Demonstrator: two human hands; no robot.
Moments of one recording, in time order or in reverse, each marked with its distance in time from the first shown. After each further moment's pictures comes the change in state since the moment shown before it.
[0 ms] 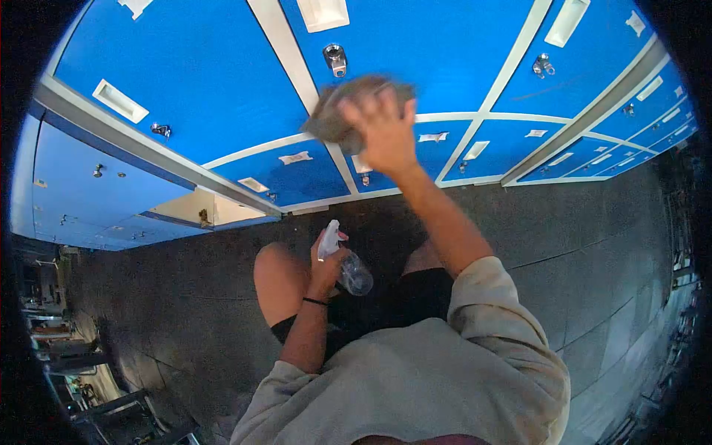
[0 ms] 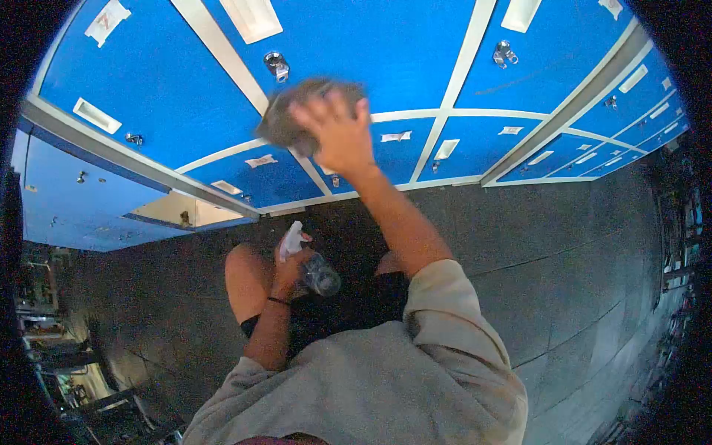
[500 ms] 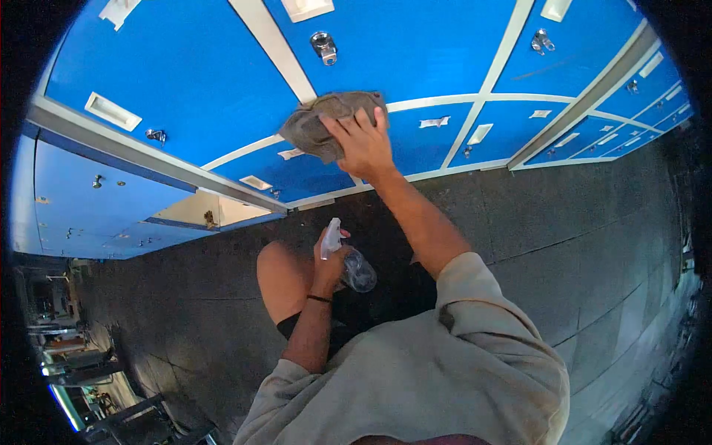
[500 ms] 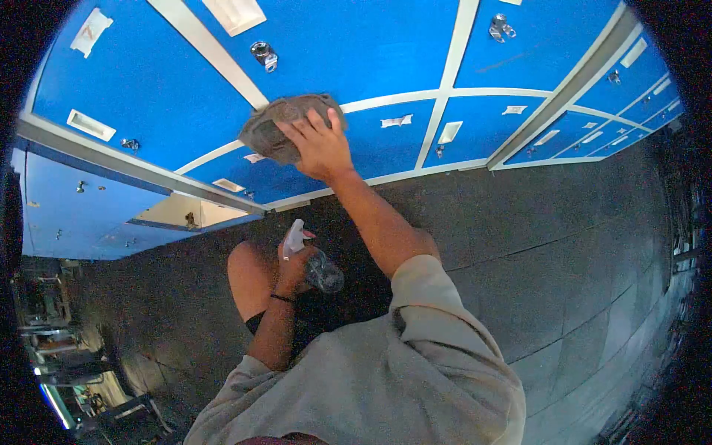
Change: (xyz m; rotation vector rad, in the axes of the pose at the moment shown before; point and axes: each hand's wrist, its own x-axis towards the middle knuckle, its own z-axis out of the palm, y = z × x) left_hand 0.002 -0.022 -0.016 0.124 -0.011 0.015; right_hand -0.021 -0.022 0.048 0.164 0.060 -0.045
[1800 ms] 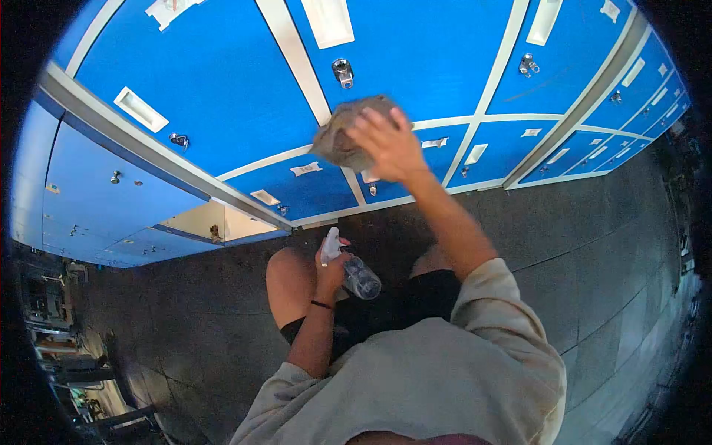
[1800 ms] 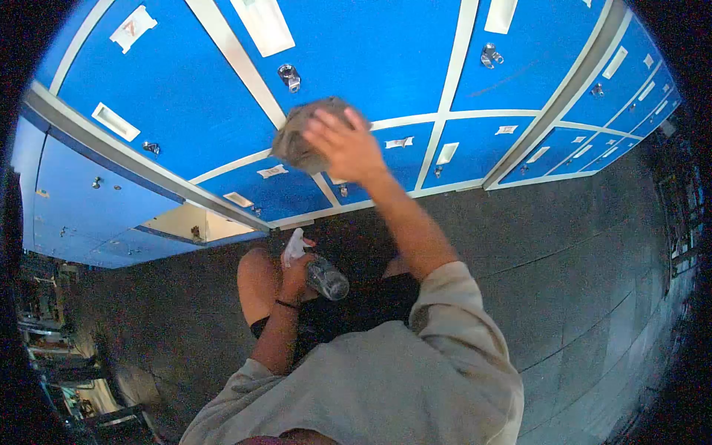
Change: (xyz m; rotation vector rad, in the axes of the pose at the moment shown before) left_hand 0.005 0.011 -0.003 -0.208 0.029 0.052; right_hand 0.016 0.033 -0.041 -0.129 0.051 -0.191
